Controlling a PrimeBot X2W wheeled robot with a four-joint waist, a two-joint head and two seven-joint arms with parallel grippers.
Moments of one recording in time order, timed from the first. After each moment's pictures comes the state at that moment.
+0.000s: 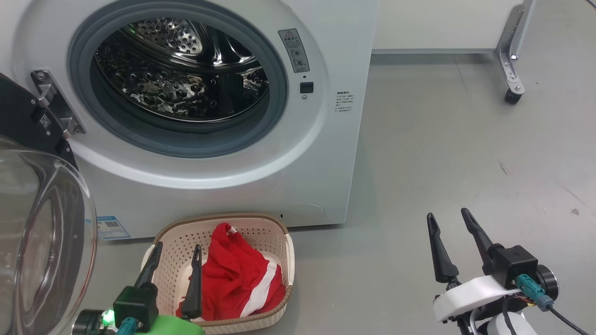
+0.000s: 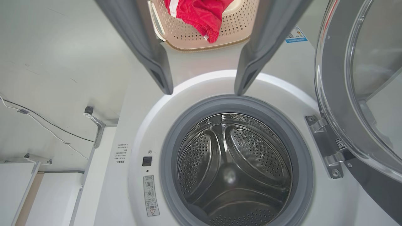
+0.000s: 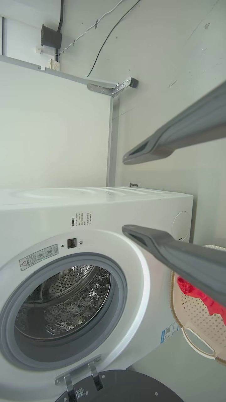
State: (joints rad) left arm 0.07 0.05 -0.21 0.09 -0.21 0.08 -0.18; right arm 0.01 -0.05 0.17 0.21 0.23 0.02 -0.26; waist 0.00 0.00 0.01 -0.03
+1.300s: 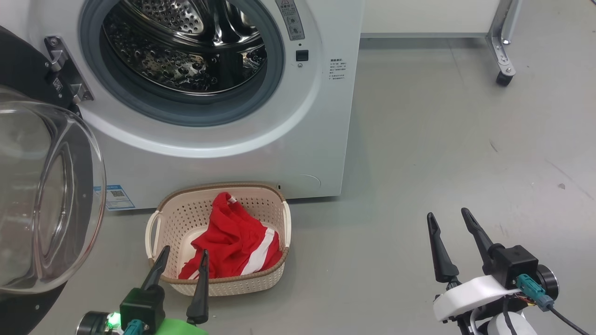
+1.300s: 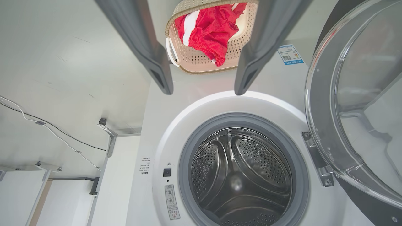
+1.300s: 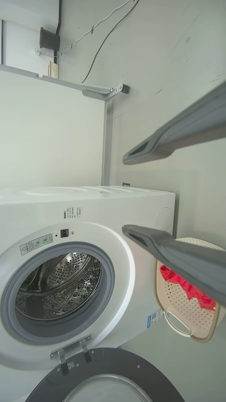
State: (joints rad) left arm 0.11 0.05 -0.23 0.02 -0.20 0.08 -0.12; right arm 0.01 -0.05 0.16 0.21 0.23 0.02 -0.26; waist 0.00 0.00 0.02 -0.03
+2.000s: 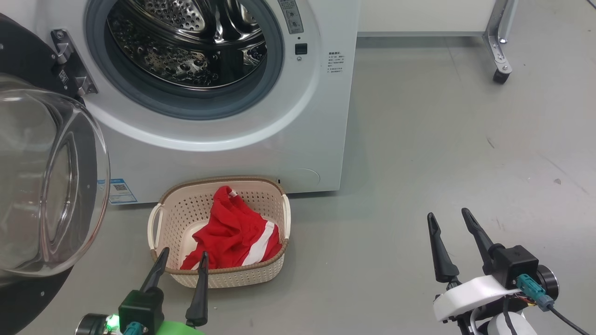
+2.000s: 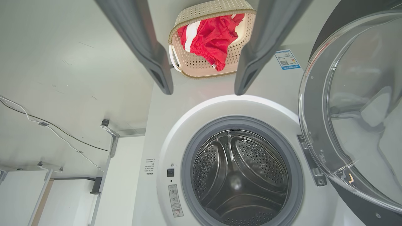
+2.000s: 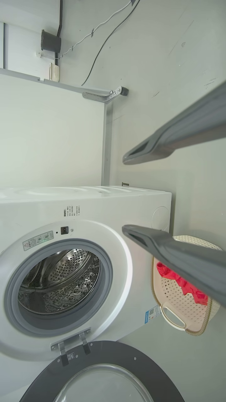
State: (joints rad) left arm 0.12 0.06 -0.23 0.00 -0.20 0.08 -0.11; right arm 0.01 -0.05 0.16 0.21 0.23 0.02 -0.26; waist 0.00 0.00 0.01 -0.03
